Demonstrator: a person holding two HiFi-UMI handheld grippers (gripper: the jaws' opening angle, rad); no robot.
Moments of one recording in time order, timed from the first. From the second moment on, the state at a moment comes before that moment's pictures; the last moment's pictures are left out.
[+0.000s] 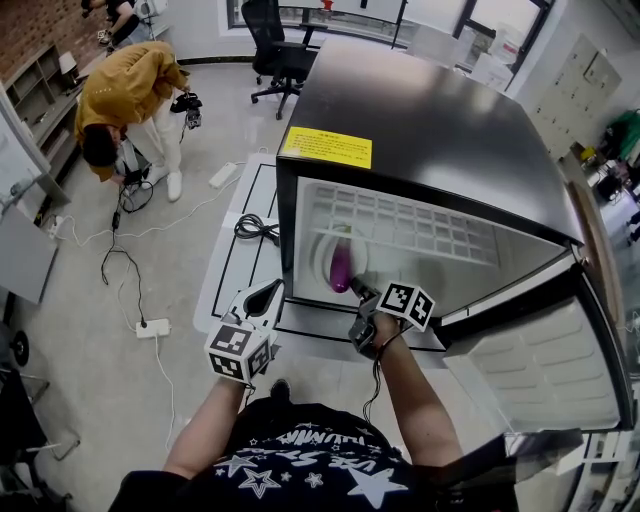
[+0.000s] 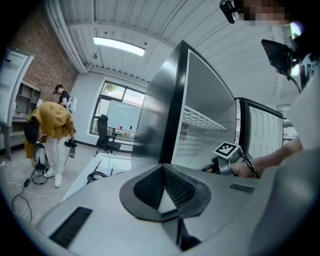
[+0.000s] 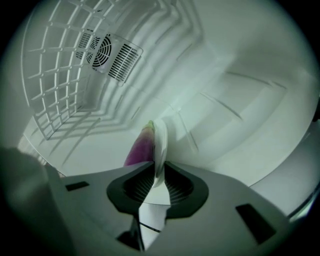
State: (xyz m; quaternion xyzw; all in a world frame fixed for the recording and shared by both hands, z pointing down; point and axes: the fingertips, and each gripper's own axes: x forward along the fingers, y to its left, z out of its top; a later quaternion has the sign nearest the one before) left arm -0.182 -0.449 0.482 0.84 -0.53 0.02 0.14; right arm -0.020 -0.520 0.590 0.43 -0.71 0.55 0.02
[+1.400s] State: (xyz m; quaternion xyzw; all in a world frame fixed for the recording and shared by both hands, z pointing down) left arm -0.107 -0.370 0.473 0.84 -0.52 0.05 0.14; right arm 0.015 -0.410 0.530 0.35 -0.78 0.52 -0.04
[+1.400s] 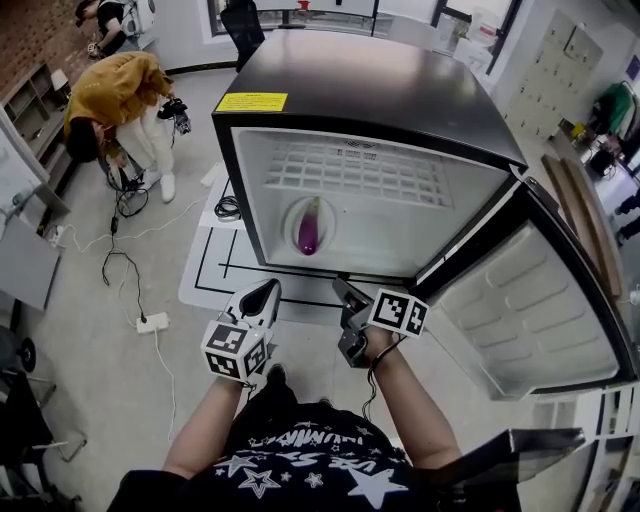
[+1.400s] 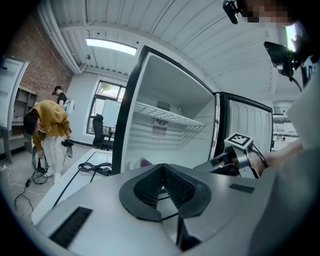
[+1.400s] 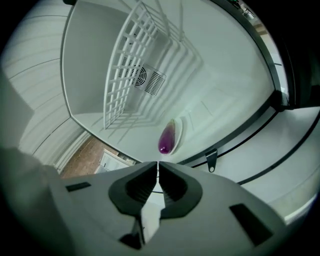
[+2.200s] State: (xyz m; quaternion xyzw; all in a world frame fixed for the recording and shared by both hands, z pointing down) left arm -0.044 -0.290 0.484 0.81 -0.56 0.07 0.15; right arm 0.050 -0.324 0.537 0.28 -0.82 0.49 0.03
